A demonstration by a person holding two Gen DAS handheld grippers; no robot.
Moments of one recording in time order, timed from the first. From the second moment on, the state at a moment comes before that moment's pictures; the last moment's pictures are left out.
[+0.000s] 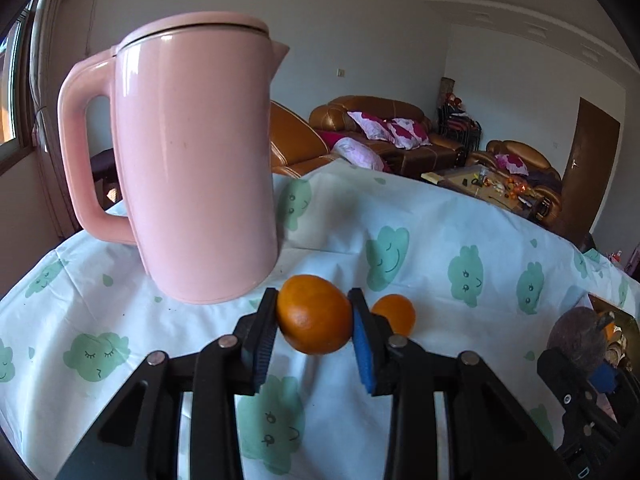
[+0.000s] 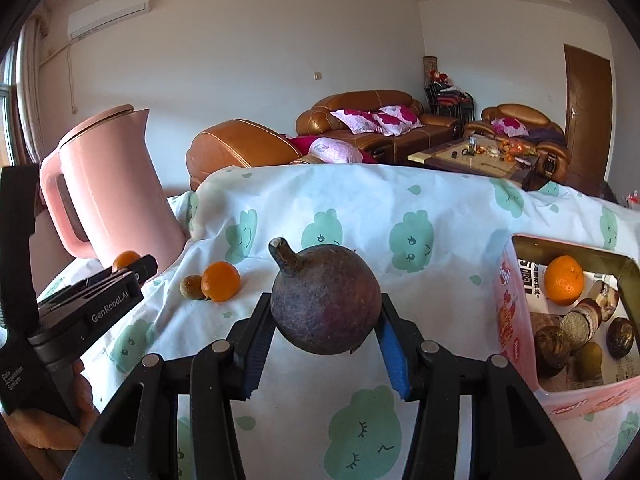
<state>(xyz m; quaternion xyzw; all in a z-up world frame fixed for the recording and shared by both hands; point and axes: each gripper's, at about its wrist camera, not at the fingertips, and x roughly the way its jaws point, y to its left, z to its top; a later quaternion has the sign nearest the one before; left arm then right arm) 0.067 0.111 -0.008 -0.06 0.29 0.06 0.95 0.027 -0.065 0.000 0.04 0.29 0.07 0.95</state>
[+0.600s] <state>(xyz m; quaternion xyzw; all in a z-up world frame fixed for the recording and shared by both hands) 0.038 0.046 -0.003 -0.01 0.27 -0.02 0.96 -0.015 -0.083 0.008 -0.01 0.26 0.04 0.96</state>
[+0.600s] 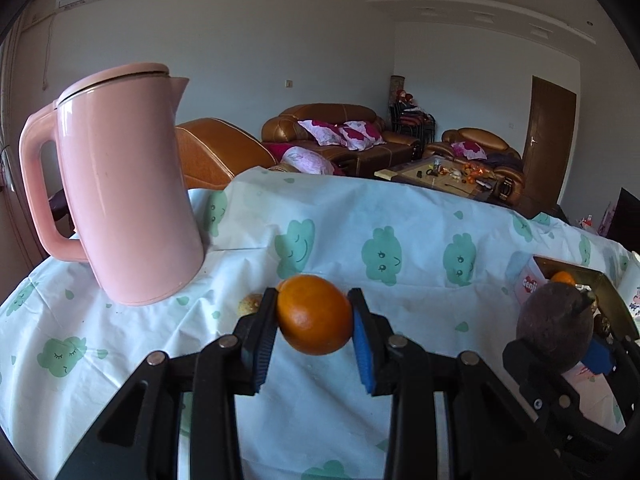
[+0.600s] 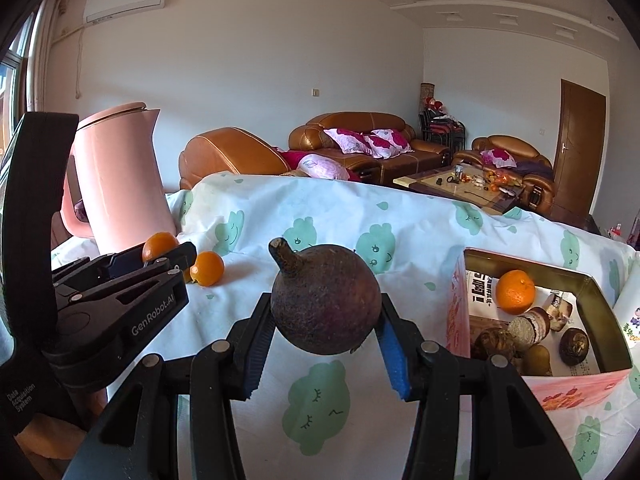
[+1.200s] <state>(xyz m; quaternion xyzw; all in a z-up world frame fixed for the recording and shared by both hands) 0.011 -0.019 0.006 0.03 0.24 -0.08 0.97 -0.047 -0.146 0.017 -0.01 0.24 -0.01 0.97</state>
